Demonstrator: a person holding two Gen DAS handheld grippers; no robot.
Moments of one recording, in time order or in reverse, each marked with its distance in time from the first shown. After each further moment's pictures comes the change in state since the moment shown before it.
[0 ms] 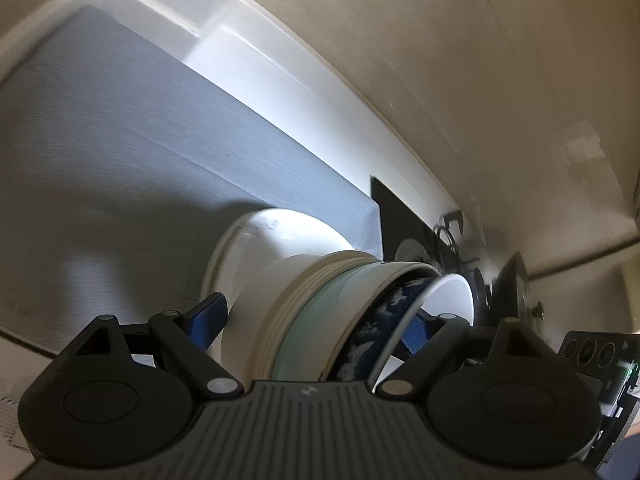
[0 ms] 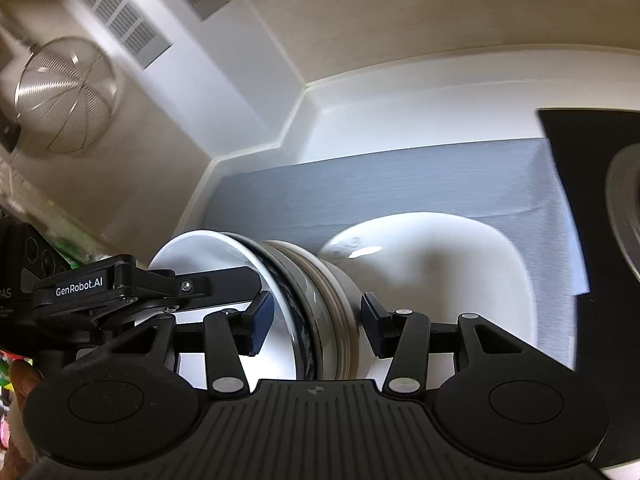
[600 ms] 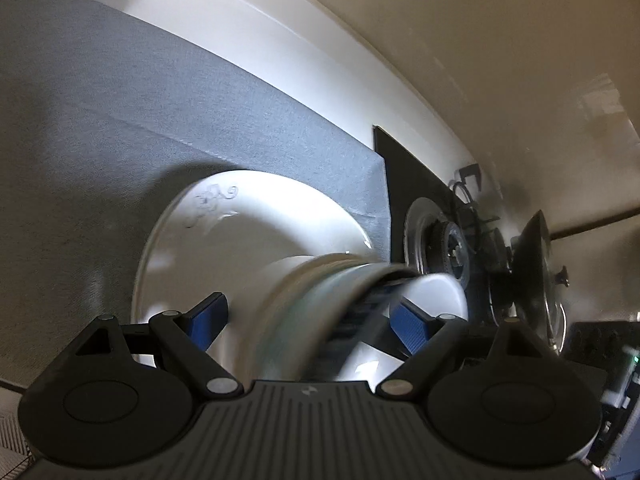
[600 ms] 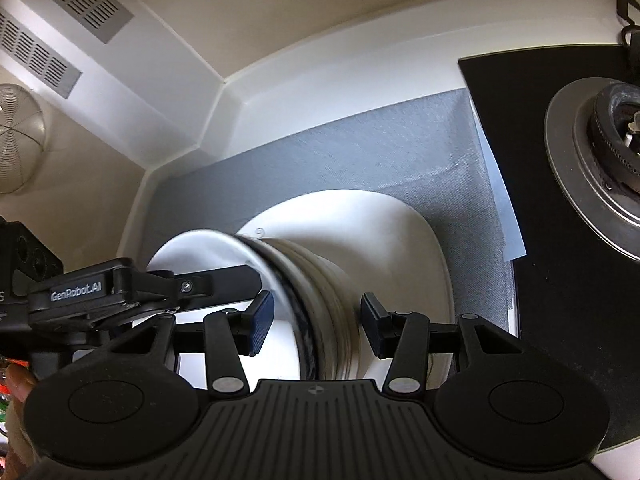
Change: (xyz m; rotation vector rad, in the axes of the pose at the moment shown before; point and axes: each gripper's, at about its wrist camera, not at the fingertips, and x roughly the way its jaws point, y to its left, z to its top) left arm 0.078 -0.025 0.006 0.056 0.135 0.041; right arm 0.011 -0.068 -0.002 0.144 0.052 -0.063
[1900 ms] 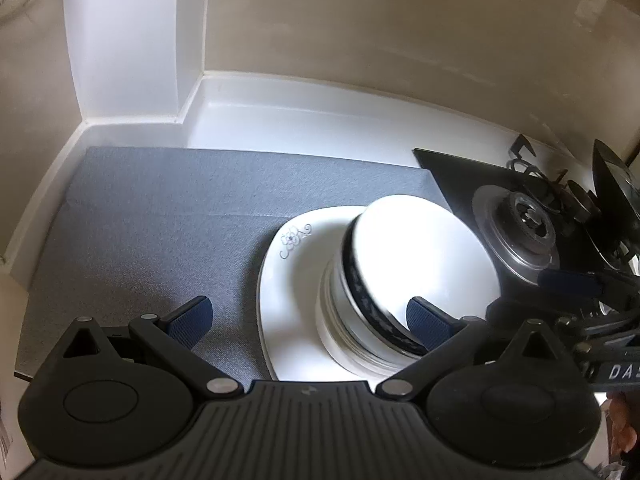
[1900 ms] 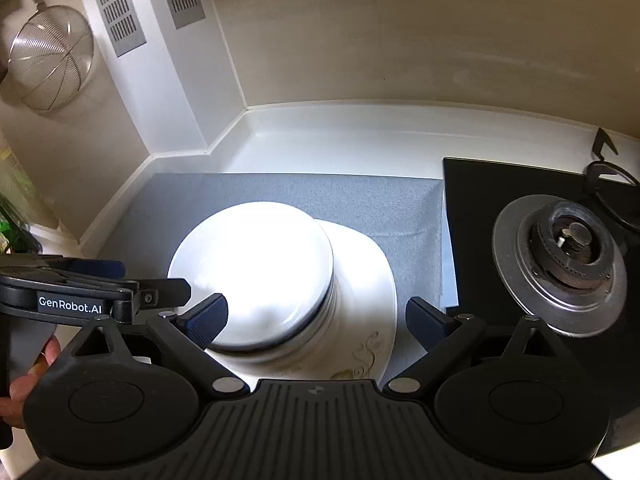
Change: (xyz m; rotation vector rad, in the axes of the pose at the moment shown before) left arm -0.060 -0.036 -0.073 0.395 -0.278 0.390; right arm -0.056 0.037 -0.056 -0.321 -0.217 -0.177
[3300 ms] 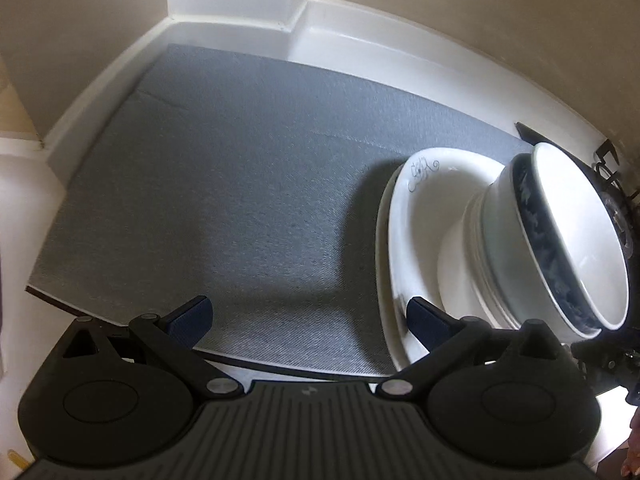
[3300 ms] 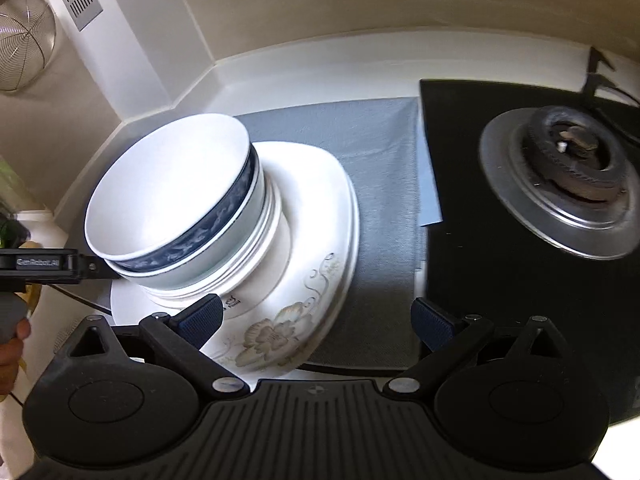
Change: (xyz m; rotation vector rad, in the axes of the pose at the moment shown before) left arm 0.049 0.060 -0.031 -0.191 0.141 0.150; right arm 0.040 -0.046 -0.044 0.094 0.100 0.046
